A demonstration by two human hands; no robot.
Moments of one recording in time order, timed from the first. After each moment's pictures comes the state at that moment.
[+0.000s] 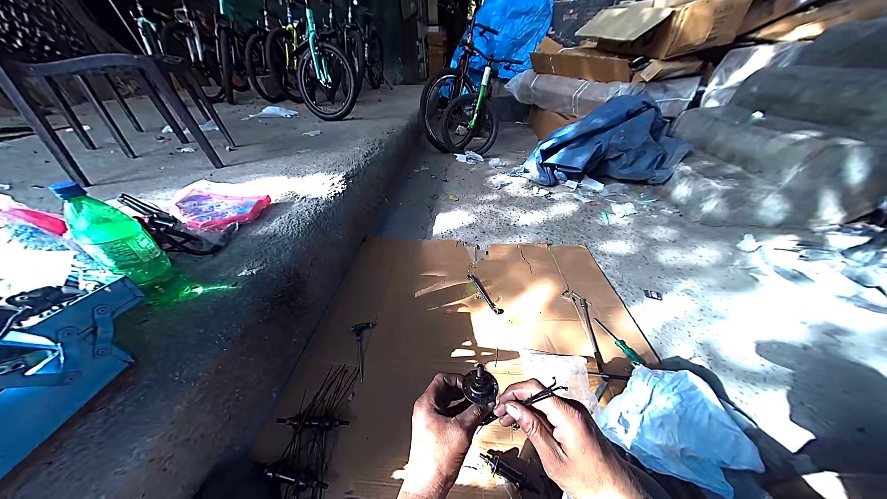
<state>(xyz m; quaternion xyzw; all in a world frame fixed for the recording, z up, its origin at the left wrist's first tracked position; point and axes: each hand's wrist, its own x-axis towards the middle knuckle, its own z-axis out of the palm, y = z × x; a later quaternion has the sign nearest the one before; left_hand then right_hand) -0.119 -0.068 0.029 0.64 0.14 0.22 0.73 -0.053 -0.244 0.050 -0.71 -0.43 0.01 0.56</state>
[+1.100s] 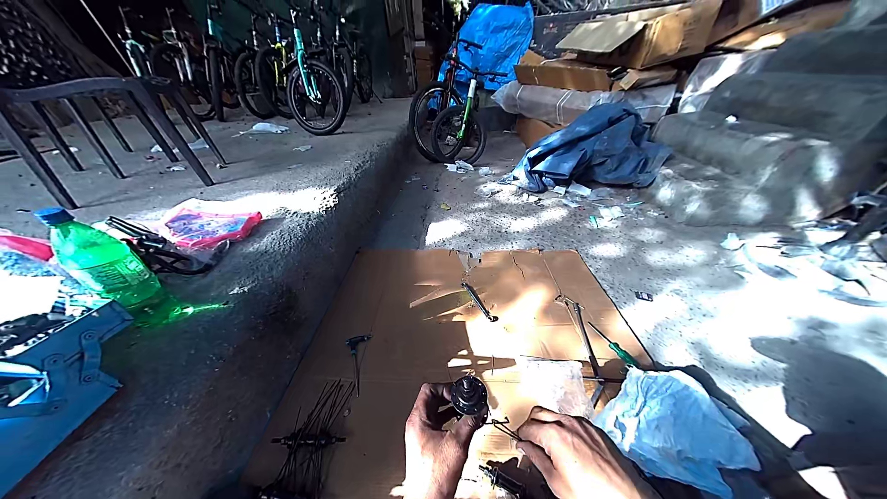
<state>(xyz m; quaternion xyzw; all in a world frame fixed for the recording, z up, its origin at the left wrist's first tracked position) -0.120 -0.076 0.031 0.63 0.15 0.29 0.70 -0.056 -0.271 0.070 -0.89 -0.40 0.11 0.17</state>
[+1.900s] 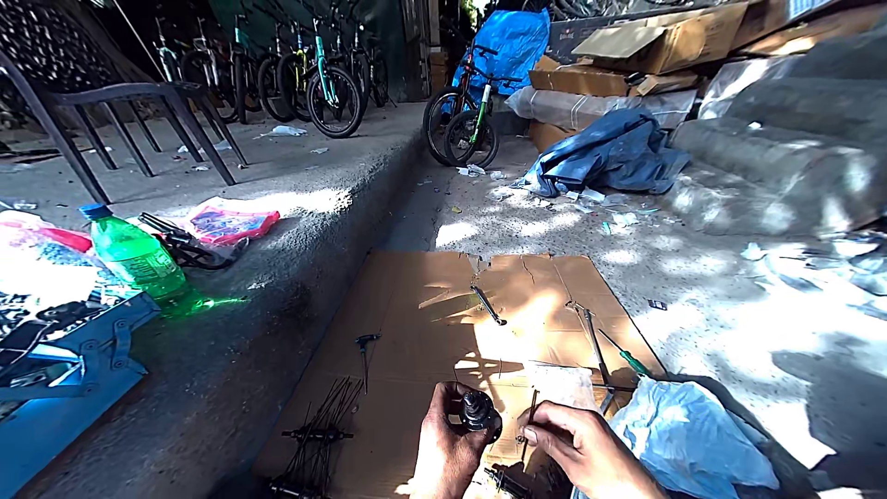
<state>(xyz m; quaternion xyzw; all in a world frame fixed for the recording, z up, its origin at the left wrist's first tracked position) -0.124 -0.070 0.026 0.73 0.14 0.22 0.63 -0.042 -0.276 0.050 -0.79 -0.35 0.12 0.49</state>
